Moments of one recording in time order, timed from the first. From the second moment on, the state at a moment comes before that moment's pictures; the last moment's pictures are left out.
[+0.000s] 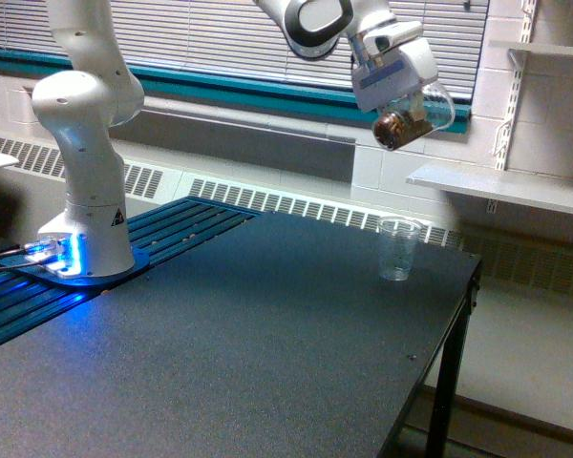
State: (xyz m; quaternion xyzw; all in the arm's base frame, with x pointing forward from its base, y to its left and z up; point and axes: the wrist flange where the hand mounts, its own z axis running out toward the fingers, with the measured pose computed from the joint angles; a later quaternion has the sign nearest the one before) arm 0.504 0.166 0.446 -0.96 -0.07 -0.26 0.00
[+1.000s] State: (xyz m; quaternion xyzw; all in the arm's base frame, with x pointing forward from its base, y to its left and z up) arm 0.490 0.205 0.382 -0.97 -0.16 -0.19 -0.05
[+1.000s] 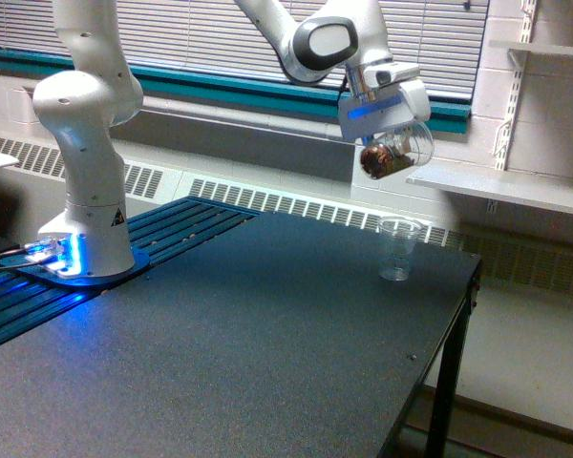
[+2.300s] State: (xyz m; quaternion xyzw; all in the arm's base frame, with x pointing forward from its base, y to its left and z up) arm 0.487 0.246 0.328 -0.96 -0.20 -0.12 -0.13
